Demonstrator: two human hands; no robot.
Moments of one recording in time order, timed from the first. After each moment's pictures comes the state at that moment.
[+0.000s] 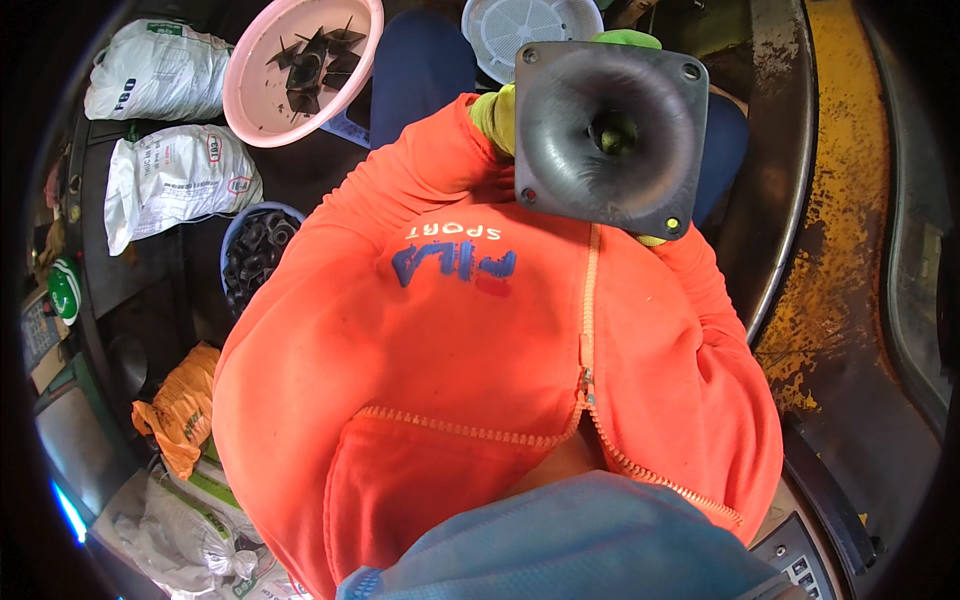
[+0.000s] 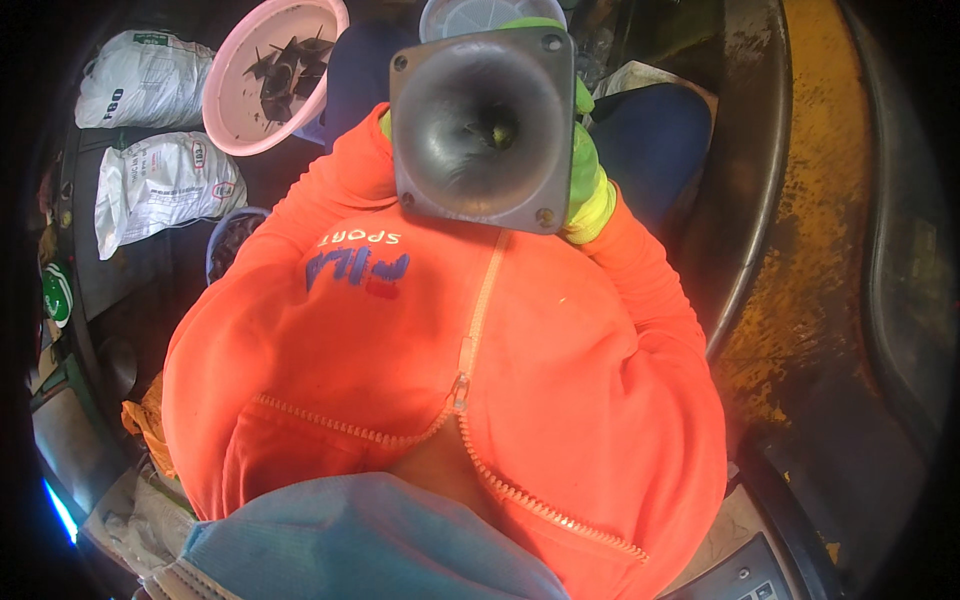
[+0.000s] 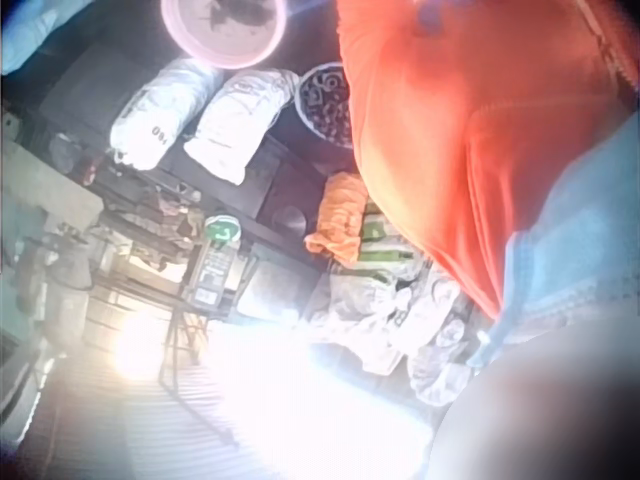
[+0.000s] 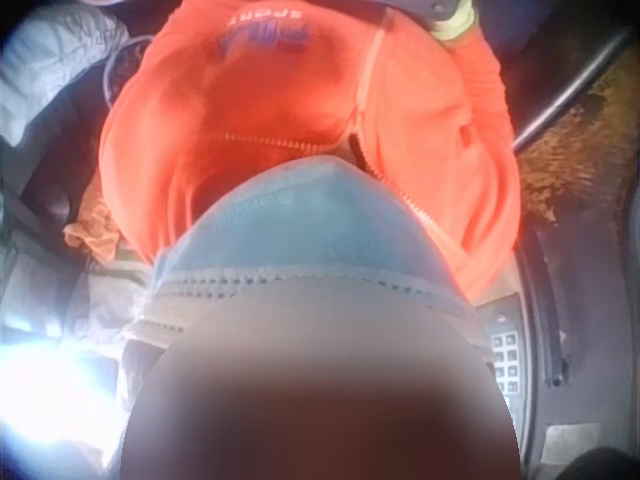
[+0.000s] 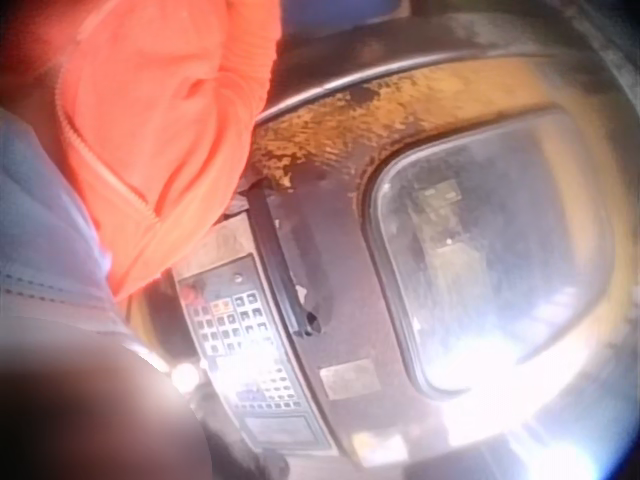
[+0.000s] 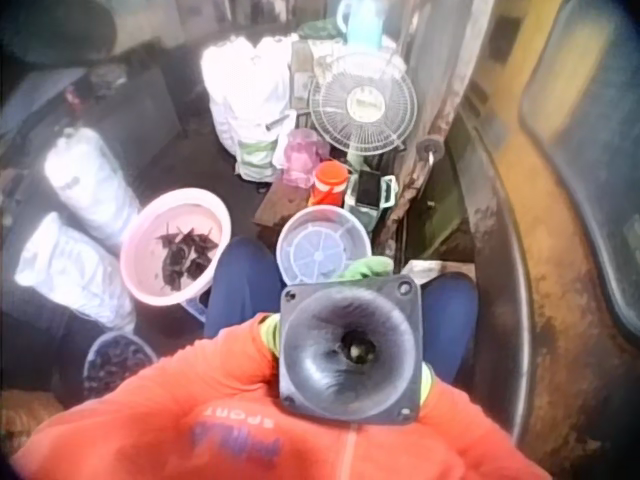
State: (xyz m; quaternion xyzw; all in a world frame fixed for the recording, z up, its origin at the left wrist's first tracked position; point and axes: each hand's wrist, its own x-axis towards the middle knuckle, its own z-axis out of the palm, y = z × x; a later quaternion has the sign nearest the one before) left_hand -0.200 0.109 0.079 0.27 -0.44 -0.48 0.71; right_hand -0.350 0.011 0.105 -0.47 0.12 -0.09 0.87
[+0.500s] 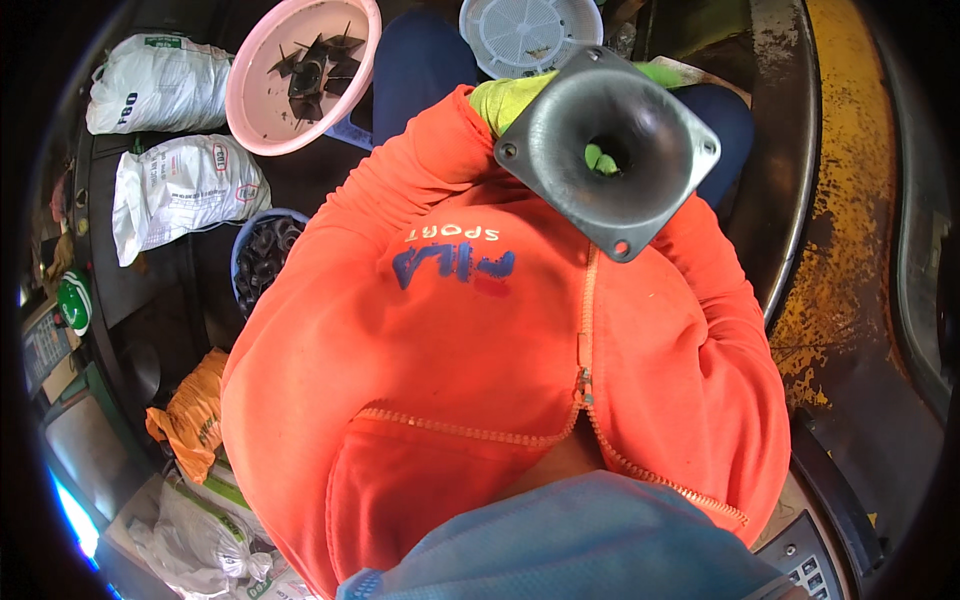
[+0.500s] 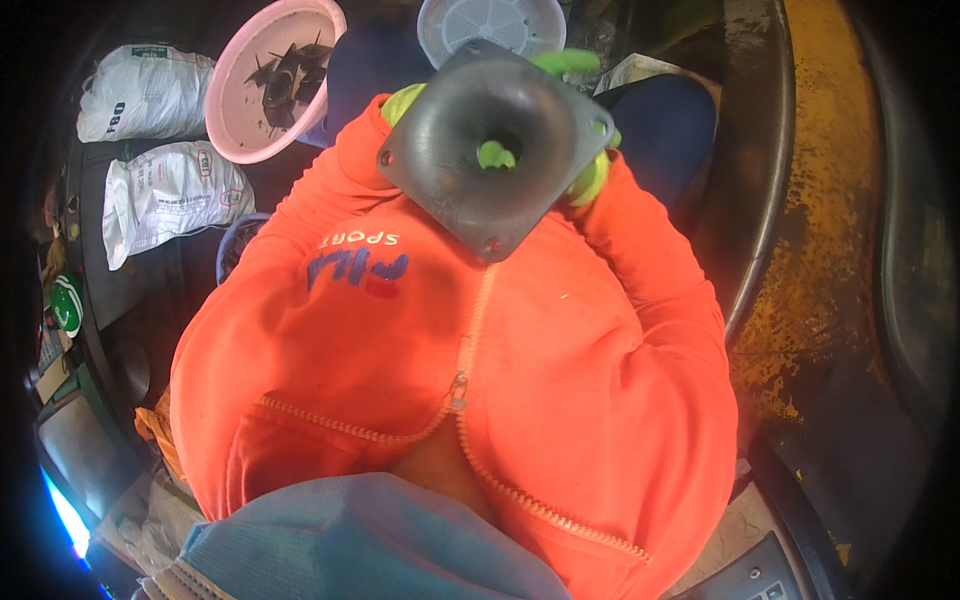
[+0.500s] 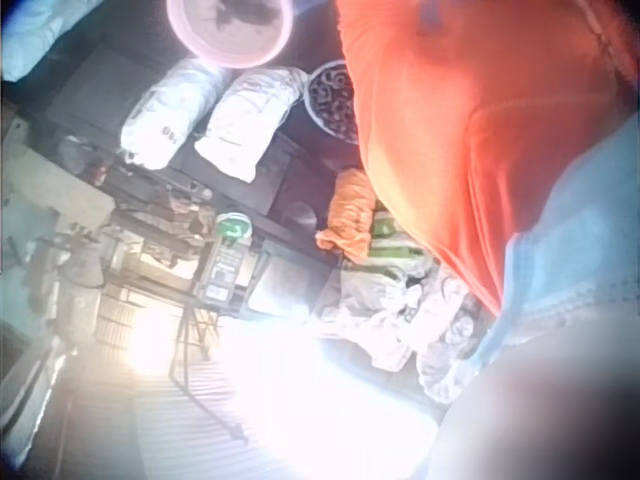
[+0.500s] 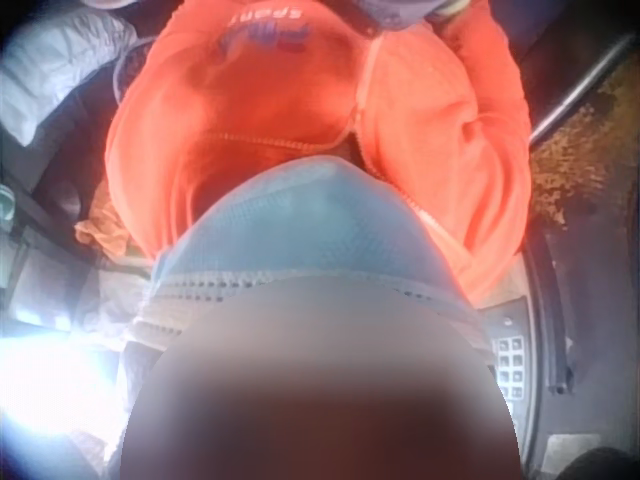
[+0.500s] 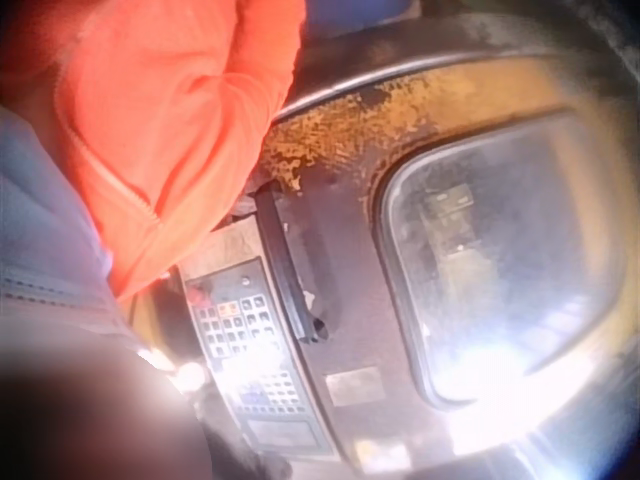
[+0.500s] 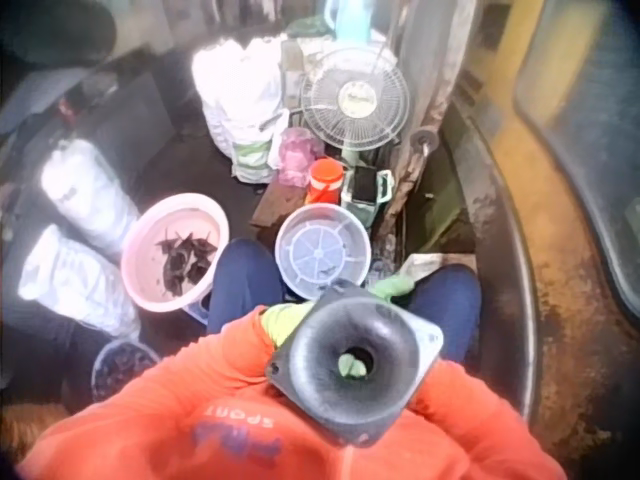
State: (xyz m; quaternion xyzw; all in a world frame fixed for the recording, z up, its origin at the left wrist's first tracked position) left_hand -0.184 0.101 0.078 0.30 -0.49 -0.49 0.66; right_hand -0.345 -0.007 0.109 -0.66 0.08 -0.13 0.74
